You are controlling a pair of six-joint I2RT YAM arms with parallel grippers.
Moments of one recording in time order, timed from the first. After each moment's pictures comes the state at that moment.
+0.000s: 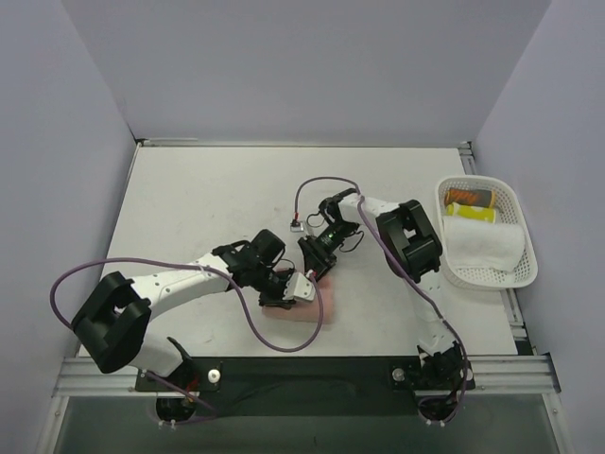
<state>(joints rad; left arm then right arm) -0.80 1.44 0.85 -0.51 0.57 0.85 0.53 2.26 1.55 -1.08 -1.01 -0.47</state>
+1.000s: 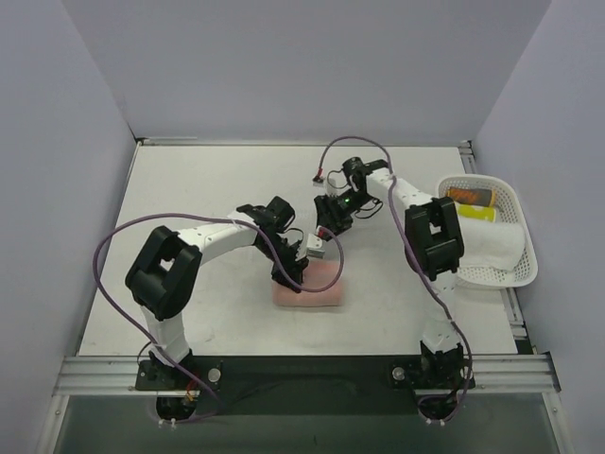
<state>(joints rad) -0.67 1.82 1.22 -0.75 0.79 0.81 0.40 2.22 1.71 -0.97 -0.82 -0.20</state>
